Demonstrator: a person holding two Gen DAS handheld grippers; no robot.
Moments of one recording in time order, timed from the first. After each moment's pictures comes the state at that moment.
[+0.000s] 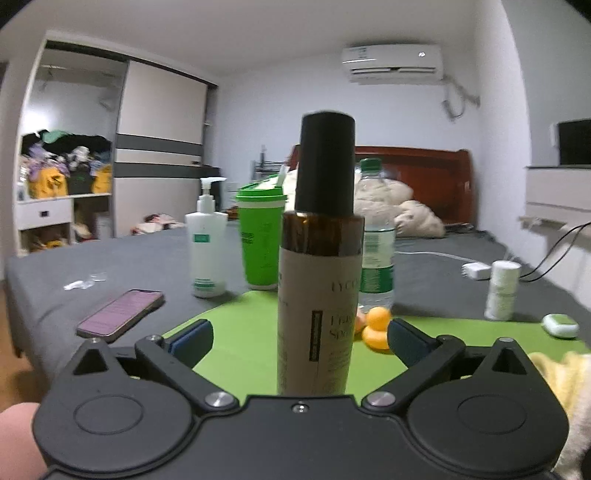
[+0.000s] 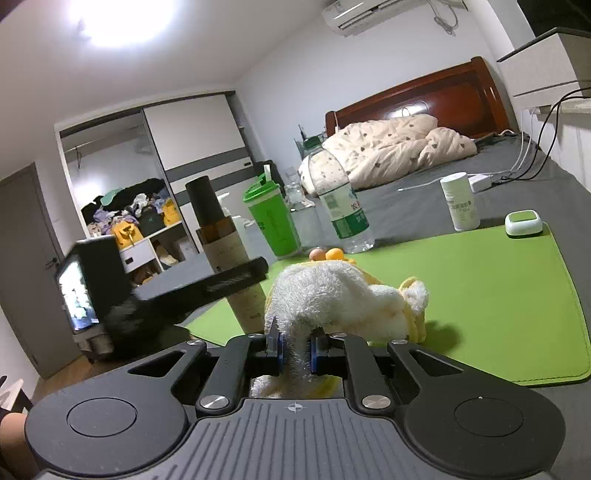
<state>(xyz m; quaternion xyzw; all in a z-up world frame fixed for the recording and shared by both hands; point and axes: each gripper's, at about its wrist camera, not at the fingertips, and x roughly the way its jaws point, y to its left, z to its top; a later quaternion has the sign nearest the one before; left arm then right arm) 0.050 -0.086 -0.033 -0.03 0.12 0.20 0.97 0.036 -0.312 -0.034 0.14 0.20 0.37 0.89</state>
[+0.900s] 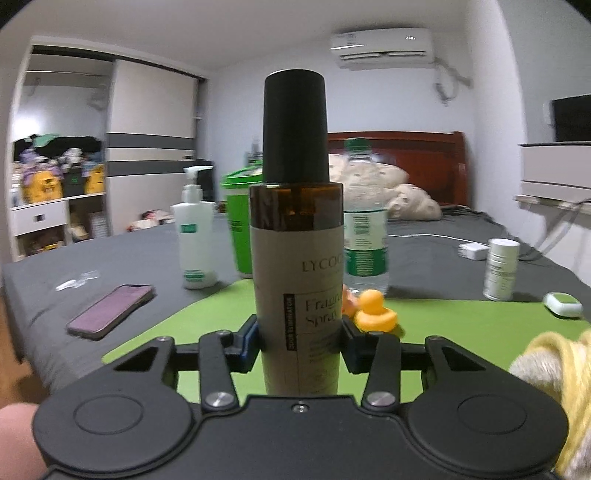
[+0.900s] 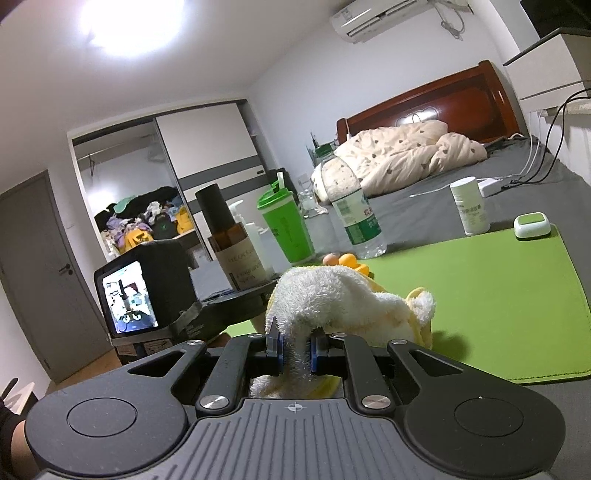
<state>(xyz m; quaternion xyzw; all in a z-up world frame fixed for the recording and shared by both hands) 0.064 -0.089 -0.037 -0.01 0.14 0.17 0.98 0.020 -0.317 -0.033 0.15 0.19 0.39 0.89</state>
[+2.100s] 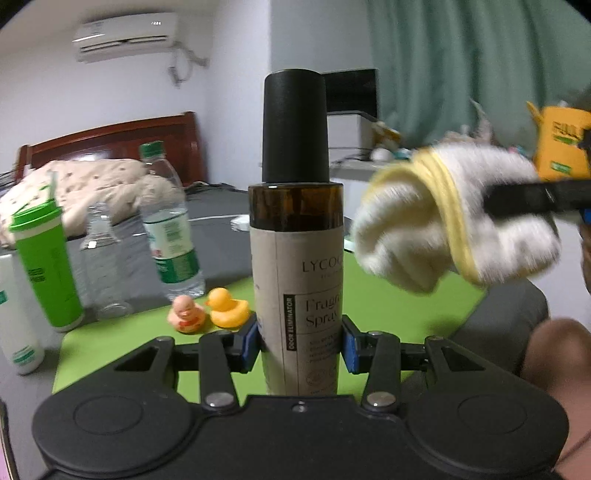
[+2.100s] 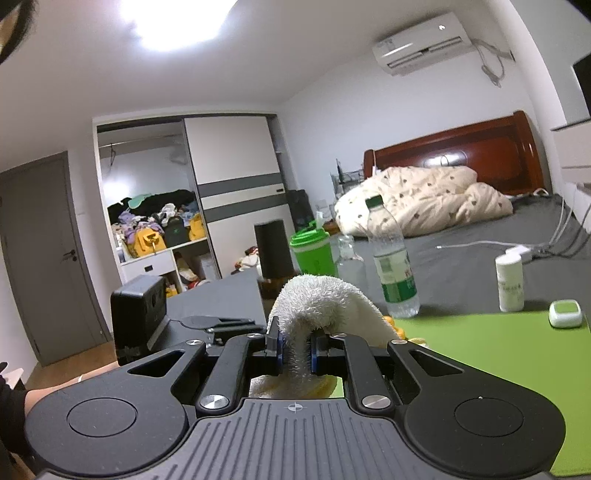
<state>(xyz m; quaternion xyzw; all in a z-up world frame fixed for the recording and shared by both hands) 0.068 0.012 -0.018 0.09 0.17 -0.31 0.93 0.026 -0.261 0.031 0.10 0.13 0.41 0.90</state>
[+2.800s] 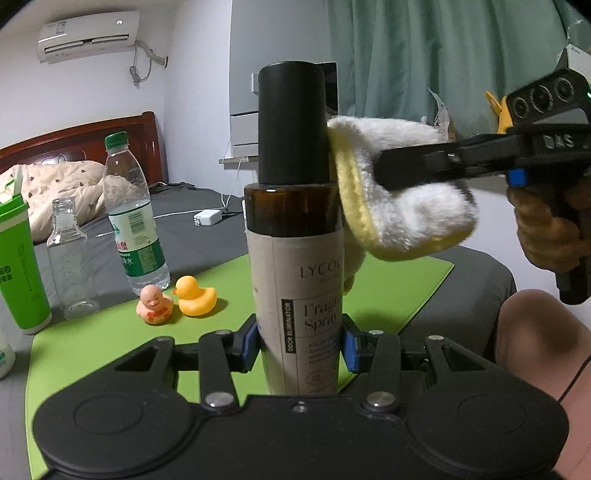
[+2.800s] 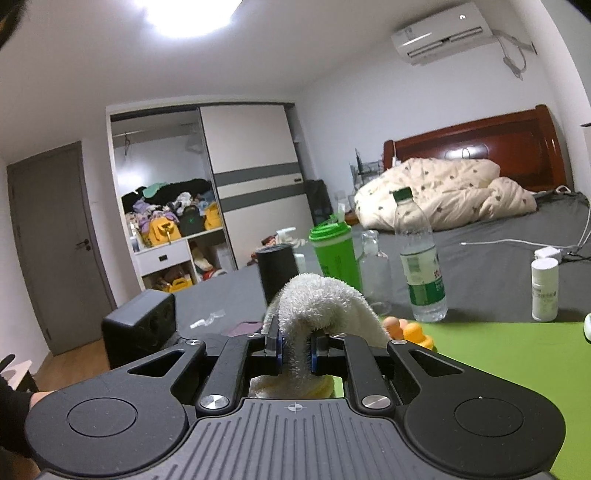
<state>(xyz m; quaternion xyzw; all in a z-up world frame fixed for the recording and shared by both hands) 0.062 0.021 -0.032 0.10 0.17 -0.37 0.91 0.055 -0.219 0.032 0.09 0.14 0.44 0.88</state>
